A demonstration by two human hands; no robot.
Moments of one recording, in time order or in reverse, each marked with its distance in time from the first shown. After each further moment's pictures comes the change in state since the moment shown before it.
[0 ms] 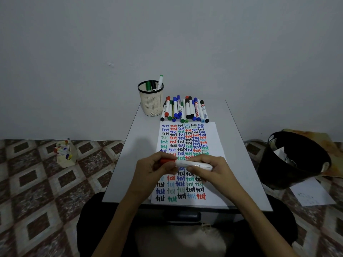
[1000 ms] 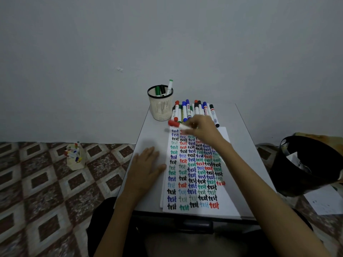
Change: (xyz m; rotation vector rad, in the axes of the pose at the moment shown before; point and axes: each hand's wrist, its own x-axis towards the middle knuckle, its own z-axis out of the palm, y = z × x) left_hand 0.025 -0.056 -0.062 0.983 0.018 -0.017; right_hand 0.158 -0.010 0.003 -0.692 0.027 -0.074
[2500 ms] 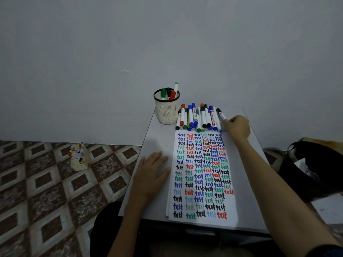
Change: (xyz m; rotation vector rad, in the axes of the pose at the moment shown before) left_hand 0.005 -0.004 0.008 -0.012 0.071 -0.006; right_hand 0.043 0.103 -0.018 -0.033 0.497 0.593
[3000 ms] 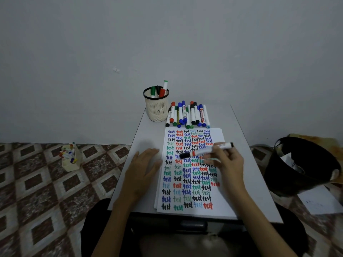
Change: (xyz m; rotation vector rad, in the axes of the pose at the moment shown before) left_hand -0.007 0.019 -0.007 -0.194 0.053 0.029; right_hand -0.179 0.022 -0.066 1.133 -0.296 0.069
